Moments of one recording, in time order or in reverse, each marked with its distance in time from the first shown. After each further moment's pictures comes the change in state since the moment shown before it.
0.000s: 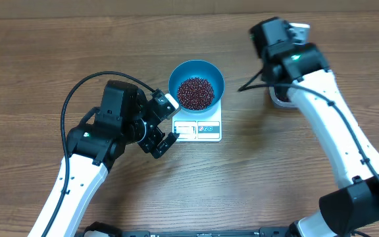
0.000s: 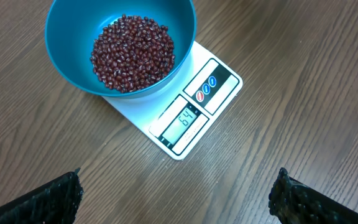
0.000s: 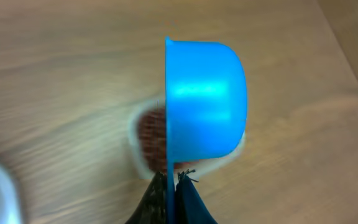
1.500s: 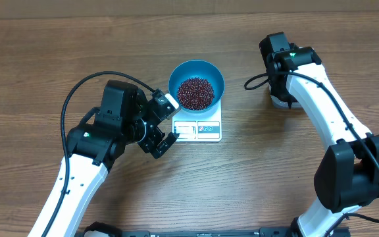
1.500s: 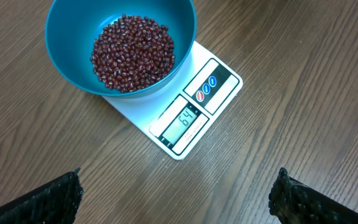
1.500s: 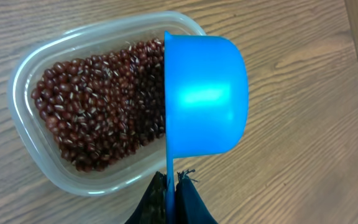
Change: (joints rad) left arm 0.000 0.000 0.000 0.000 0.000 0.000; right arm -0.103 0.136 -0.150 0.032 0.012 0.003
